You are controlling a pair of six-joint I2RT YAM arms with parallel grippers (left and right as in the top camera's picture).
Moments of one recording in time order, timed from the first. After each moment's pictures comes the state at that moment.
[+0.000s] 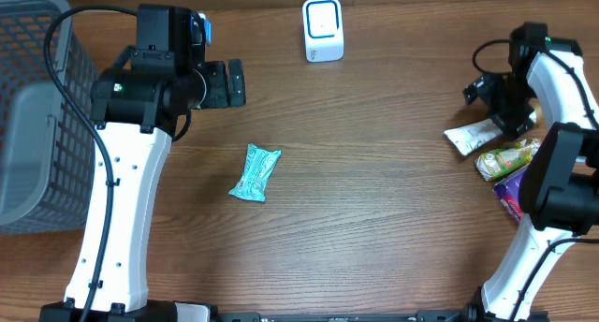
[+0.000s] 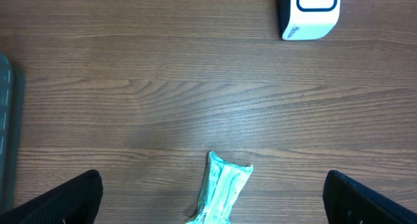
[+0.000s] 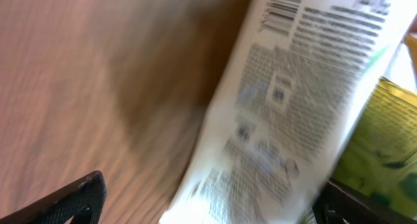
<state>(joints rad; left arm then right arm) -0.12 1.55 1.74 -1.13 -0.02 -0.18 -0.18 2.17 1.80 -1.15 -0.04 0.72</state>
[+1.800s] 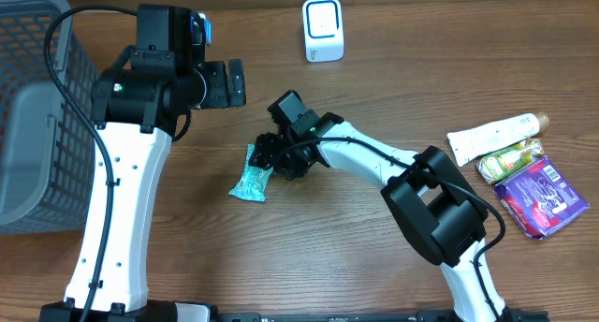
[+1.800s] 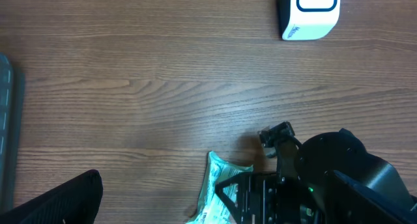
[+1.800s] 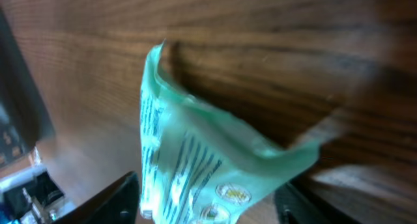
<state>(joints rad) -0.12 1.55 1.74 -1.13 -0.02 -0.18 0.73 2.22 1.57 -0.44 -0.45 0.88</state>
